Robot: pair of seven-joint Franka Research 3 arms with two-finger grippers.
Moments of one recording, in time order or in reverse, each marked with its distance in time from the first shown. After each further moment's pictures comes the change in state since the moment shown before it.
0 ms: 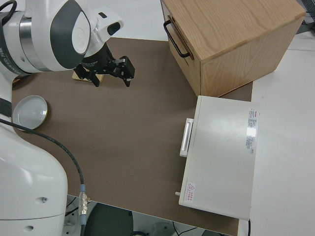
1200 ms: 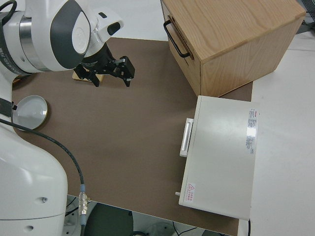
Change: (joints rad) left arm -0.042 -0.014 -0.024 -0.551 -0.026 0.626 -0.017; right arm 0.000 0.000 0.000 0.000 0.000 0.000 0.000
